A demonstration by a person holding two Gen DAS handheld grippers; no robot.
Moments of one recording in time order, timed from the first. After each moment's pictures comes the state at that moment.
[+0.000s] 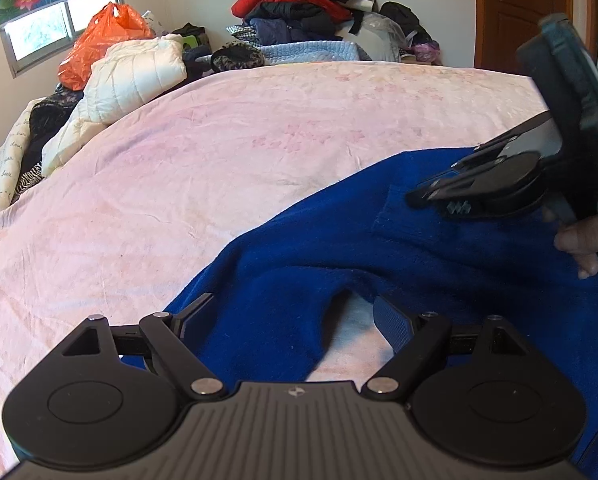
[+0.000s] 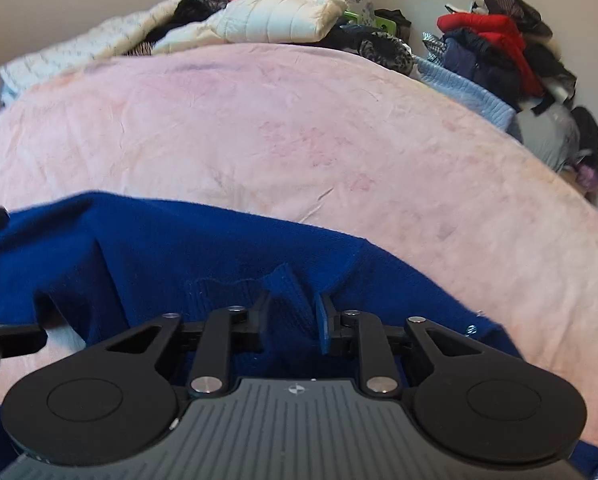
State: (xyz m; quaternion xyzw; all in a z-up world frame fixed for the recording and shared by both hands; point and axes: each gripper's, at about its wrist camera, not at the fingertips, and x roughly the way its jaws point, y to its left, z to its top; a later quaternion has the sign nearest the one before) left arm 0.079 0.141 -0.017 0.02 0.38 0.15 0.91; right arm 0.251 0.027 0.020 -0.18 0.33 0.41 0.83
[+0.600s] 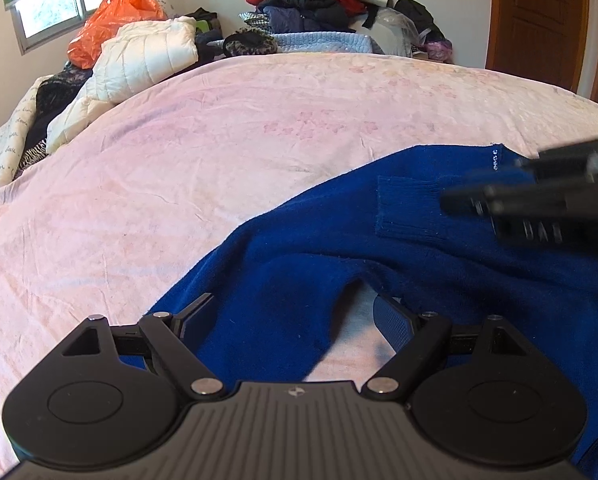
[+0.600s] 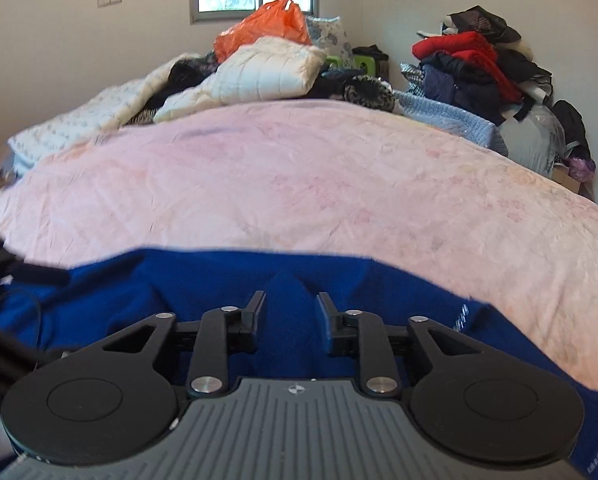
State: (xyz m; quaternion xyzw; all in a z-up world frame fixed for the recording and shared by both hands) left arm 0.079 0.147 -0.020 -0.01 0.39 0.15 0.91; right arm 0.201 -0.005 0.040 -0.15 0.30 0.41 0.85
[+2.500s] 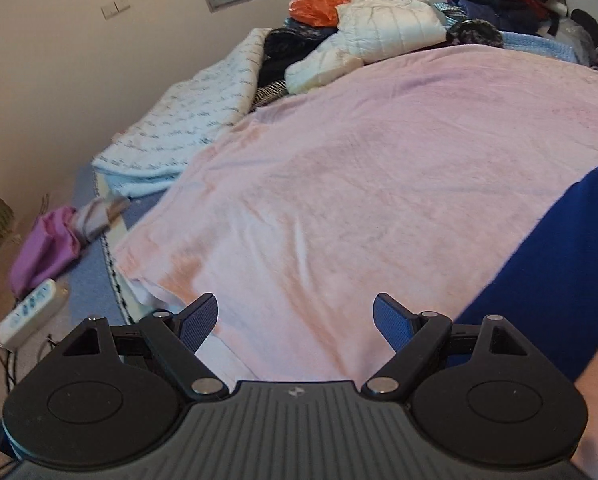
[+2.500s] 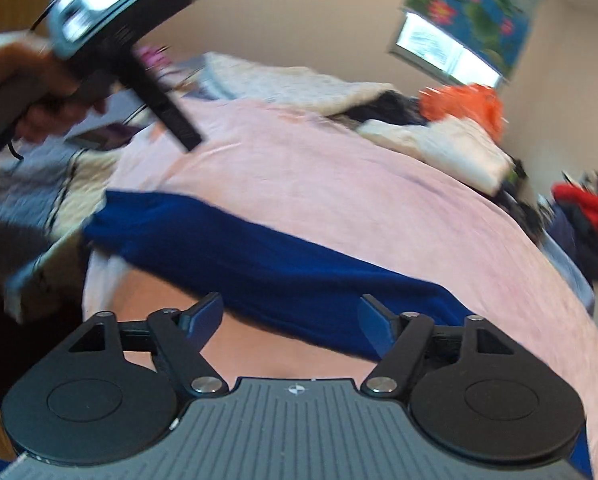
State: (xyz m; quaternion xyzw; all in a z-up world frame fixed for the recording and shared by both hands) left arm -0.097 0.299 0.005 -0.03 0.39 0.39 0.83; right arm -0.047 0.097 0.041 -0.35 0.12 0.57 0.73
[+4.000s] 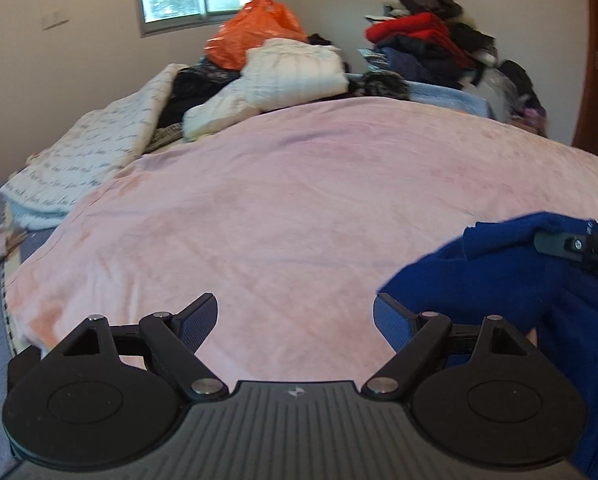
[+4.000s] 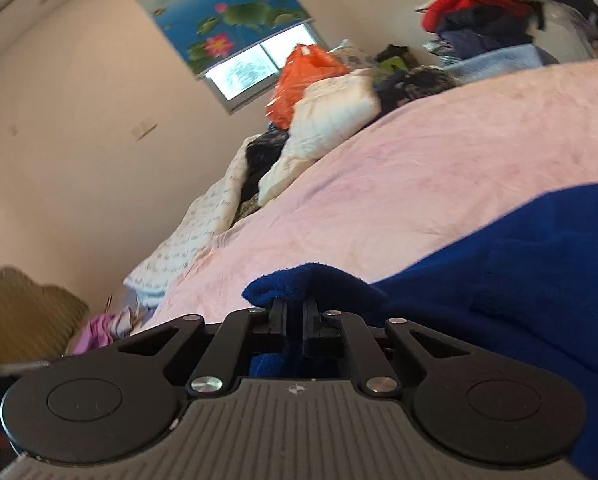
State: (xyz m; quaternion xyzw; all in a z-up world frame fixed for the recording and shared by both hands) left arm -0.029 0.224 0.022 -0.05 0.33 0.28 0.90; right arm 0.157 -0.007 0.043 0.21 0.34 0.47 0.79
